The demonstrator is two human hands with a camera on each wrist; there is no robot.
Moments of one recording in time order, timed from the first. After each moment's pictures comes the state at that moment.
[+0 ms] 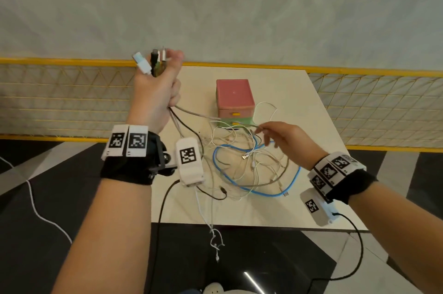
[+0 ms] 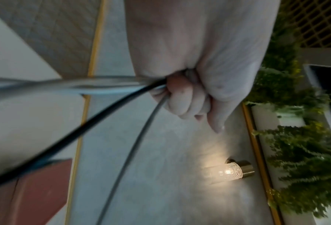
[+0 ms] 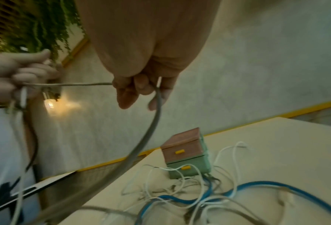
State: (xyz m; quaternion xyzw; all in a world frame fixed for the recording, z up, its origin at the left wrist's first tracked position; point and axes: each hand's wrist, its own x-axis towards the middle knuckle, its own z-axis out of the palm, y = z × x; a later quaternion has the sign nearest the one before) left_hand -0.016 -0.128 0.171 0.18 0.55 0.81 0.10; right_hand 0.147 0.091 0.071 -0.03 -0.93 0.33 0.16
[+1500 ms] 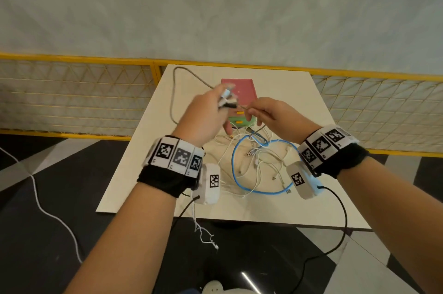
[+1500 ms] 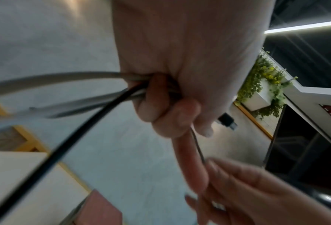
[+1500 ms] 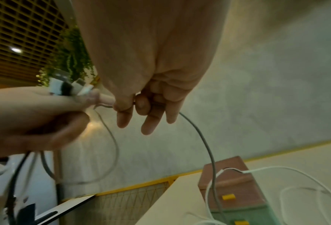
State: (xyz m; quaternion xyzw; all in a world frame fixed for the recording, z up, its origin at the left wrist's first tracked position) left_hand 0.027 -0.113 0.145 0.36 0.82 0.43 0.11; right_hand 0.109 0.070 0.115 0.01 -0.95 0.28 0.12
